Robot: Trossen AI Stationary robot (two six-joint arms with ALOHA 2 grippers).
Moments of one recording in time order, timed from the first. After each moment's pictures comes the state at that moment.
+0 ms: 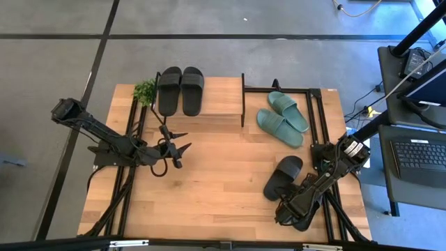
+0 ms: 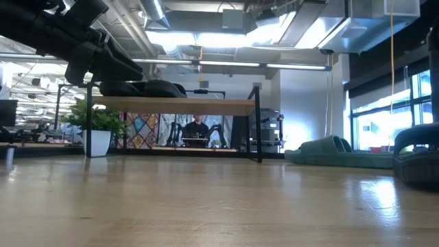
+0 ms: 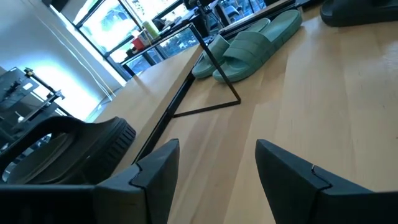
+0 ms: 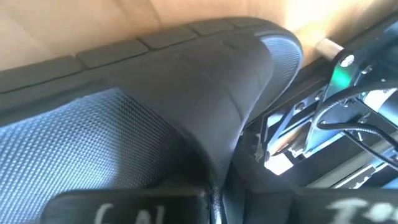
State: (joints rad) left arm -0.41 0.99 0.29 0.33 -0.98 0.24; right arm 0.81 1.89 1.14 -1.37 -0.32 1.19
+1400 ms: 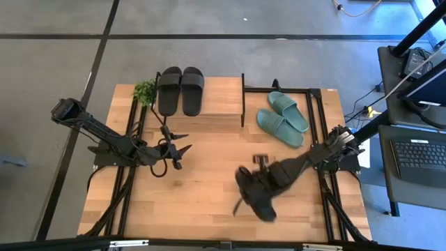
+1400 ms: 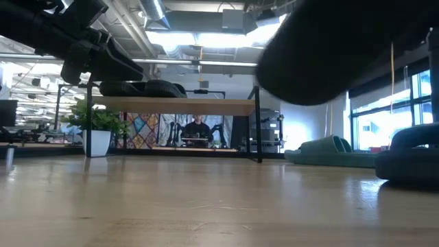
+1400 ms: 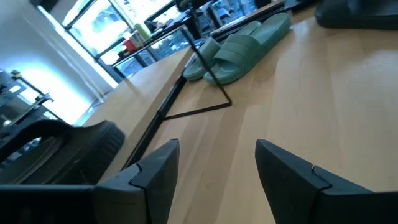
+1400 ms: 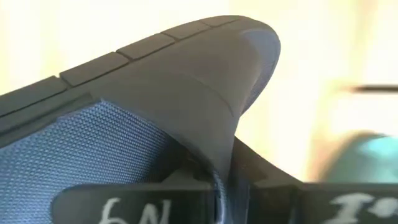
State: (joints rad) left arm -0.41 0.99 0.29 0.33 -0.93 0.23; right arm 0.48 1.89 1.76 -1.32 0.27 0.42
